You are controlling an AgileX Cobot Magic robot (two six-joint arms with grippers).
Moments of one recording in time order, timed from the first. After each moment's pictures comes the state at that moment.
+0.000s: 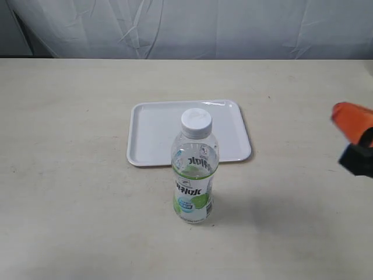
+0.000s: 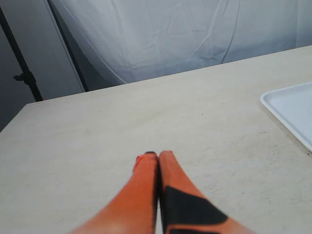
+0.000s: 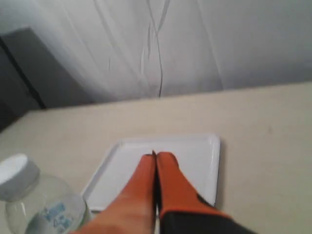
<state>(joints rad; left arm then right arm) -0.04 0.00 0.00 0.05 0.25 0.12 0.42 0.66 -0.22 -0.85 -0.22 1.12</state>
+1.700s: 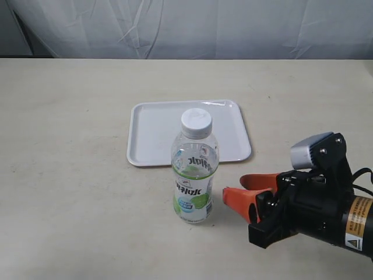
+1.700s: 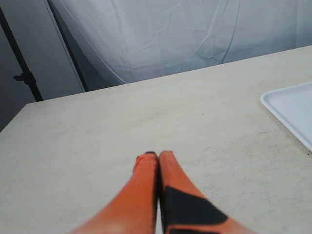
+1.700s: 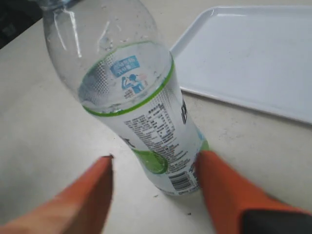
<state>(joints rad) -0.04 0.00 0.00 0.05 0.25 0.12 0.65 1.27 -0.15 -0.62 -0.69 0.71</state>
